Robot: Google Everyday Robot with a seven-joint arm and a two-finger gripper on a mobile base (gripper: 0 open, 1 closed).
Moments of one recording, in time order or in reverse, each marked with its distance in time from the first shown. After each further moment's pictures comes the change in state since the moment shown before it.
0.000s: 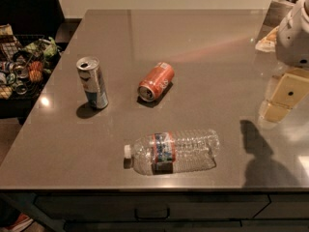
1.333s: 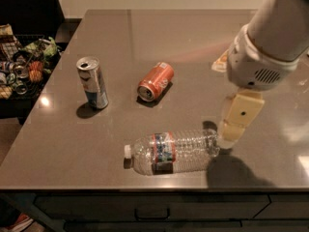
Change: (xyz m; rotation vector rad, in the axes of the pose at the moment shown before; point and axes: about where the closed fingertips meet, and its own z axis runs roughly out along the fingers) arm -0.061 0.039 0.039 -0.107 -0.066 -0.092
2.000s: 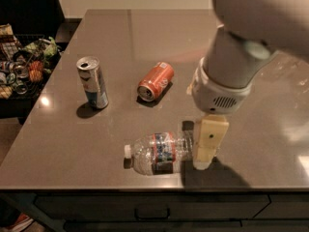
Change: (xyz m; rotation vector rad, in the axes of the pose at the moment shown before) arm -0.026 0.027 0.058 -0.099 0.064 -0.057
